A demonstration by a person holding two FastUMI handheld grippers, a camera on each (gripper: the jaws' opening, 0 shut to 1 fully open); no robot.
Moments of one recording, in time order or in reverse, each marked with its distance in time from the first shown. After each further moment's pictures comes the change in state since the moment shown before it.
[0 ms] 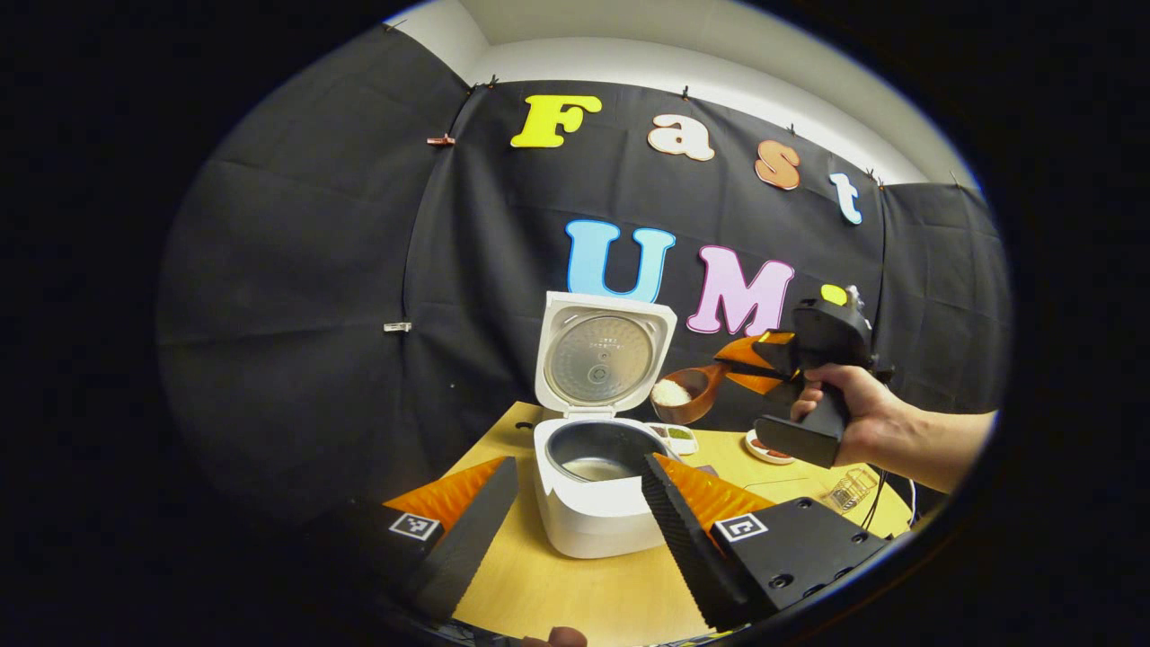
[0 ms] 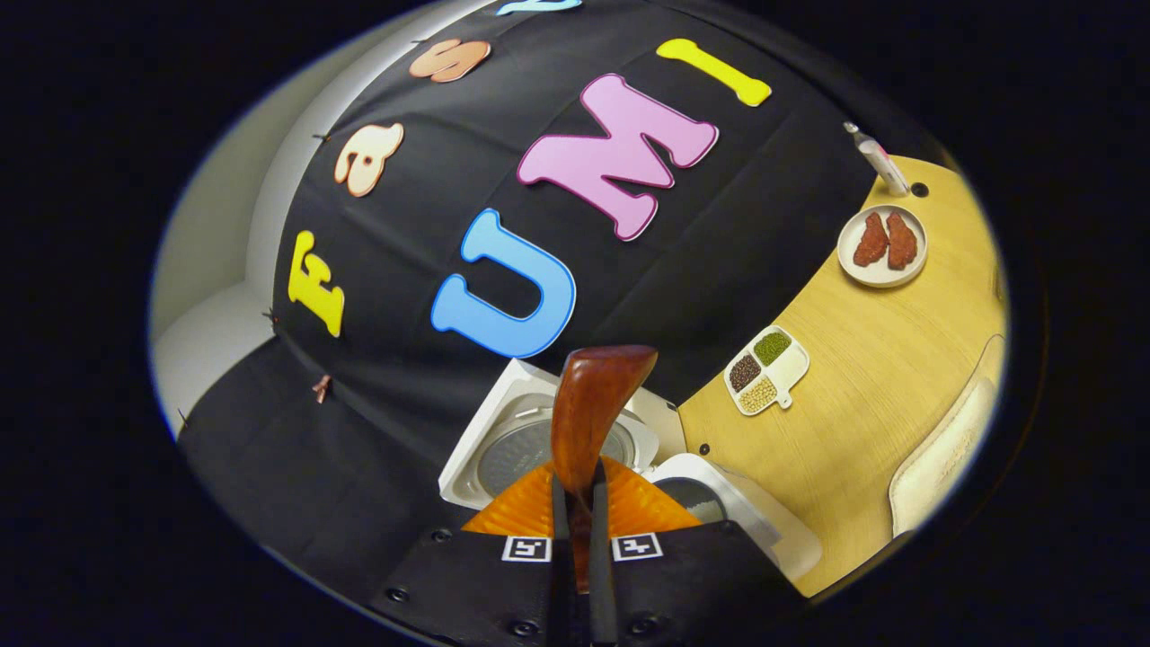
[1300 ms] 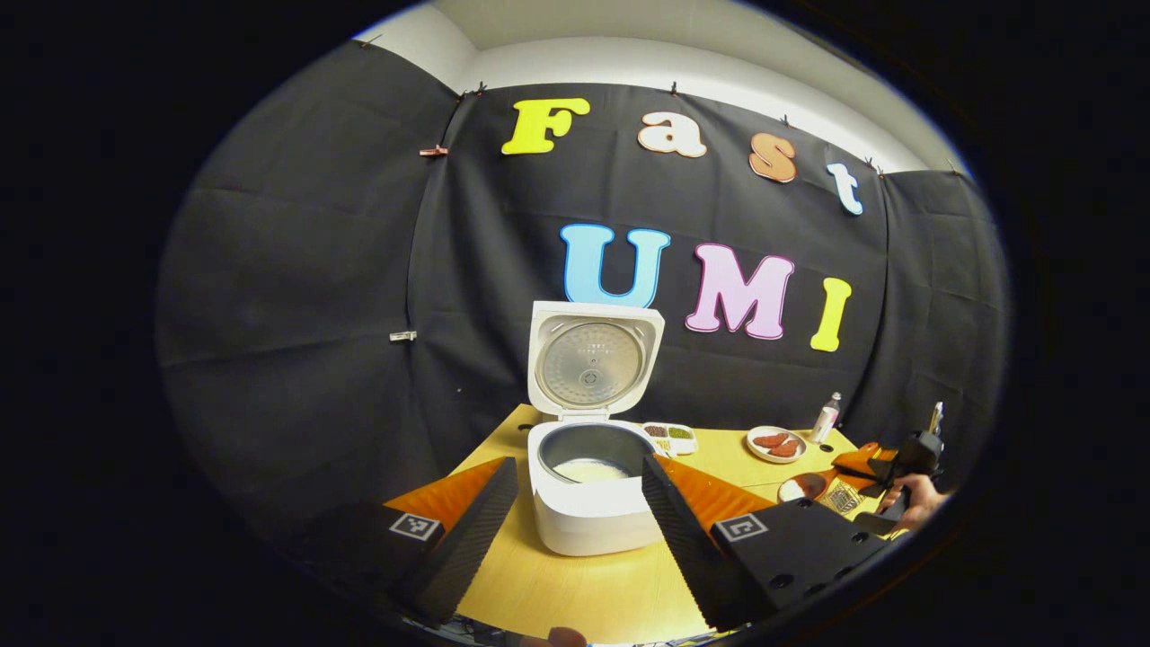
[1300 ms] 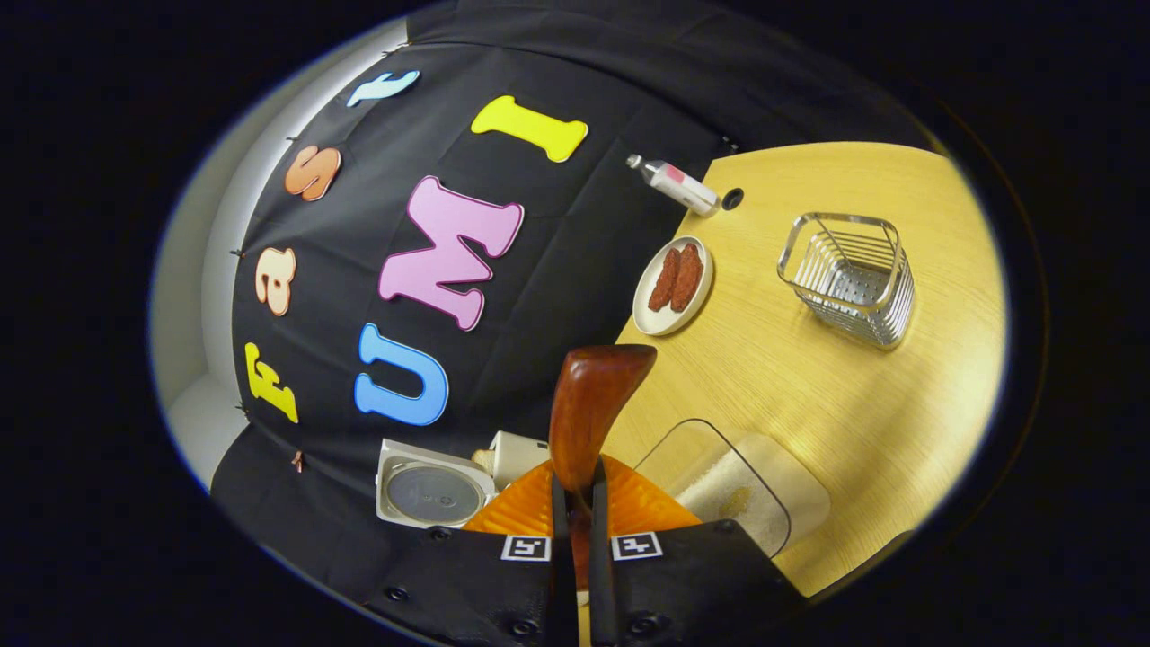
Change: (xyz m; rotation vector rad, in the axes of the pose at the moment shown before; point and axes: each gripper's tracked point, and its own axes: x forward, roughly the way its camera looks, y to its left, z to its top) left arm -0.013 -0.047 0.014 0.028 0.011 0.025; right arm -0.185 -0.248 0.102 0.241 -0.115 -0.166
